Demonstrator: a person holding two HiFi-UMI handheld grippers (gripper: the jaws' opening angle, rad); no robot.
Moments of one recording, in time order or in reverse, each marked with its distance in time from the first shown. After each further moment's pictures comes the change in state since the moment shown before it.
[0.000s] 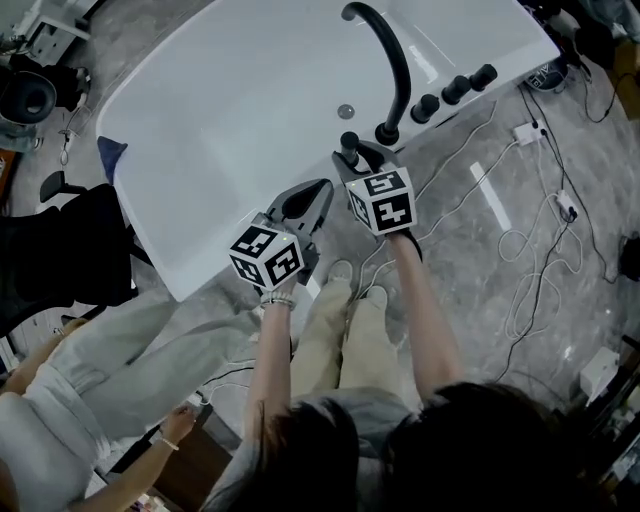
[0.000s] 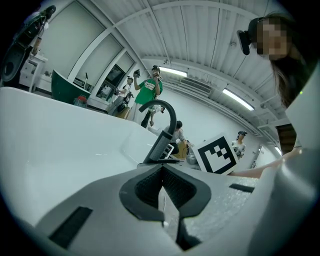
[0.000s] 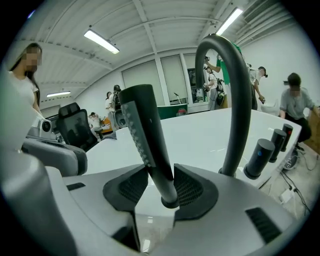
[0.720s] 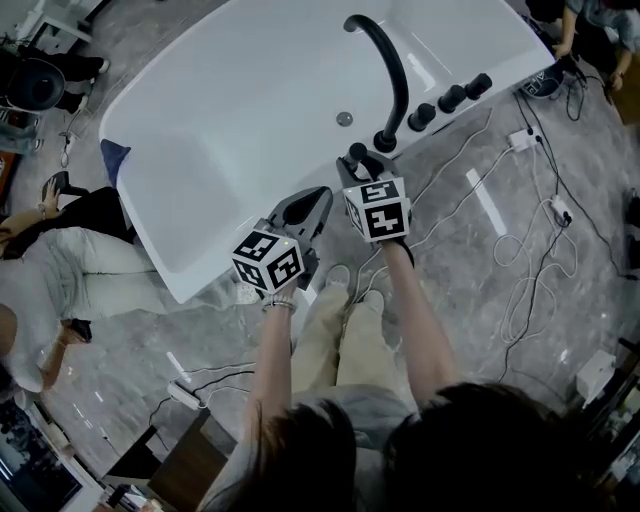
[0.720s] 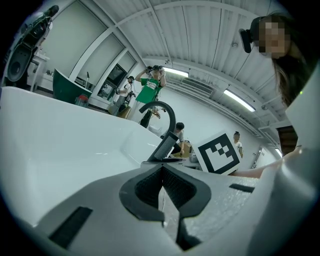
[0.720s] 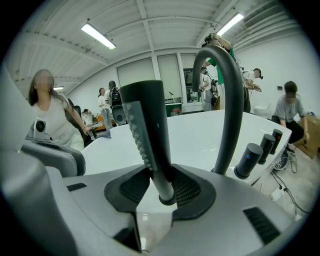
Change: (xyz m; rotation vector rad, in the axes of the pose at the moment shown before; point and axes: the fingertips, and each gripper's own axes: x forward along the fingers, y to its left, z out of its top) left arm -0.007 -0.004 0.005 -0.019 0.004 0.007; right arm -0.011 -0.002 0.006 0.000 0.025 -0.091
